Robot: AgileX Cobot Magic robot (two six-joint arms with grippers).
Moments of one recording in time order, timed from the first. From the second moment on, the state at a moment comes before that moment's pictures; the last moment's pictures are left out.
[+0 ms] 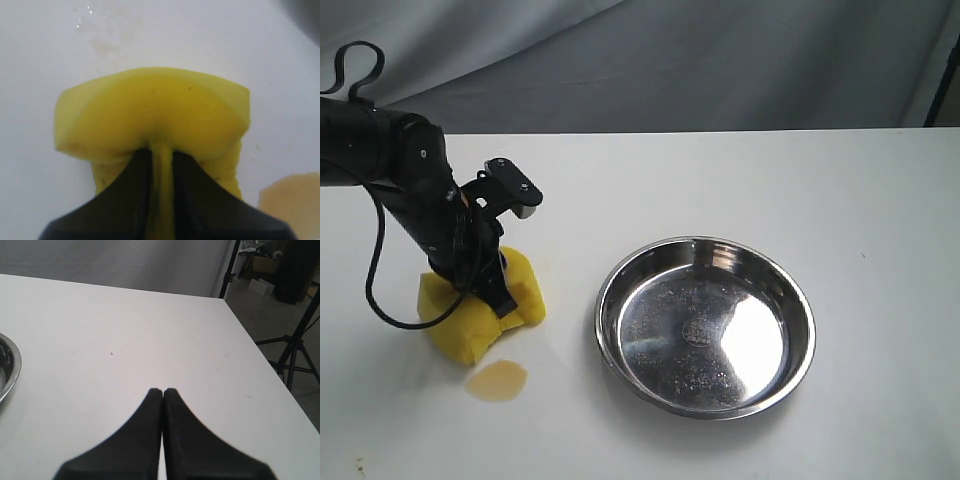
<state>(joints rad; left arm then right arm) -0.36 1.94 -1.16 -0.07 0.71 0.58 -0.15 0.01 0.00 -0.03 0.36 -0.13</state>
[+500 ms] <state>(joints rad) -0.36 1.91 -1.07 -0.05 0.69 0.44 -0.15 0.01 0.00 -0.03 0.36 -0.13</state>
